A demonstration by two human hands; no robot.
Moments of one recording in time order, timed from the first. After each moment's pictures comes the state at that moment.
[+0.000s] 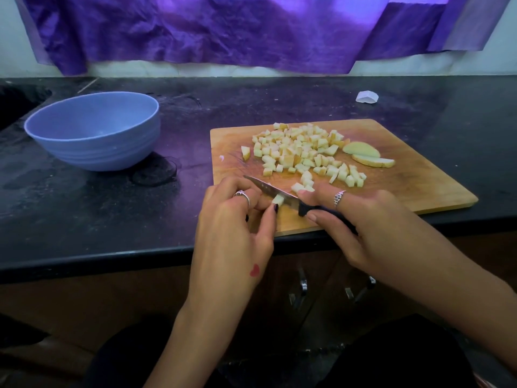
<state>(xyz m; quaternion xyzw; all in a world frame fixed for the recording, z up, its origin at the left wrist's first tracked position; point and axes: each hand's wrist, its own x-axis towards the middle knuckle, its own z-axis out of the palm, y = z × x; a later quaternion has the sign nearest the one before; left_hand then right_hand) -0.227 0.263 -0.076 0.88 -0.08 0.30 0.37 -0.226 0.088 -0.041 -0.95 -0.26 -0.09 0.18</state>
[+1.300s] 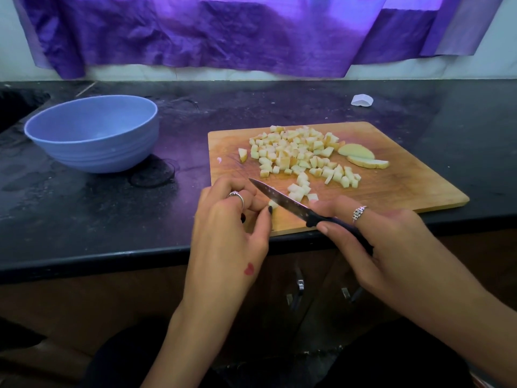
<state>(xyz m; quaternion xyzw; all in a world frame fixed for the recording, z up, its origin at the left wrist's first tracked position) -0.230 0.264 -0.071 0.88 -0.08 0.27 0.38 -0.252 0.080 -0.043 -0.93 -0.25 -0.15 0.21</state>
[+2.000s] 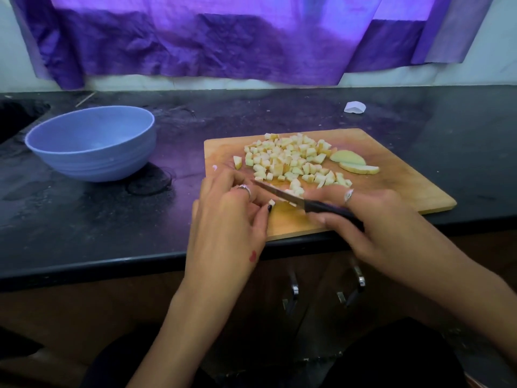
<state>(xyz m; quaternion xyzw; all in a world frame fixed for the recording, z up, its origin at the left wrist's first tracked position) -0.217 0.261 -0.063 0.92 -0.09 0.26 0.29 -0.226 0.065 -0.034 -0.94 -0.24 -0.11 0.20</state>
